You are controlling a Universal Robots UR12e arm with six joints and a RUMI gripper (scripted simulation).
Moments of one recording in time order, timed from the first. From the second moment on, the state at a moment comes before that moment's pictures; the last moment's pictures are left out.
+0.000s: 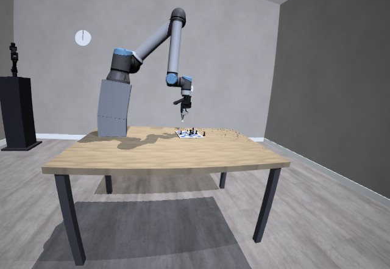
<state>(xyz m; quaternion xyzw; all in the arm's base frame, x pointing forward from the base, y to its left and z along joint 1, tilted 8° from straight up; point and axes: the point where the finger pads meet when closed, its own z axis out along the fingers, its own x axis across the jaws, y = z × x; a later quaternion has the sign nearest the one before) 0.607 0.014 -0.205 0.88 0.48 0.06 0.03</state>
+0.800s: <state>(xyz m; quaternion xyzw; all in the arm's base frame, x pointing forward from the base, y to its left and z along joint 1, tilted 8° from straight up) 0.619 0.014 -0.203 0.92 0.38 0.06 0.02</state>
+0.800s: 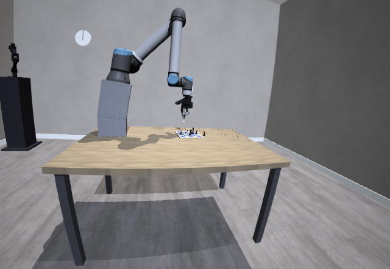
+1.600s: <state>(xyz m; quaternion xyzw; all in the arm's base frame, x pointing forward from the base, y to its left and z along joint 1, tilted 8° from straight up) 0.627 0.015 -0.266 0.92 0.38 0.06 0.02</state>
